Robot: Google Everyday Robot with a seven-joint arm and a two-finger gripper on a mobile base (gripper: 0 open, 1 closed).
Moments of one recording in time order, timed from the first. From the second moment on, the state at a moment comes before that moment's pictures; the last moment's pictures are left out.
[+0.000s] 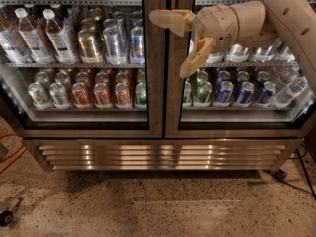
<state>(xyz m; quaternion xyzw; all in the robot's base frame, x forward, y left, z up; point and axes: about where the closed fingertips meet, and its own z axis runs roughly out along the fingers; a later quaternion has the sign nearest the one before) 0.536 -0.021 1.010 -0.61 0.40 0.51 0.45</state>
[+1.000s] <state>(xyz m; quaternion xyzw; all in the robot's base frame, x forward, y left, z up) 0.539 -0.019 1.018 -0.59 0.41 0.49 0.49</state>
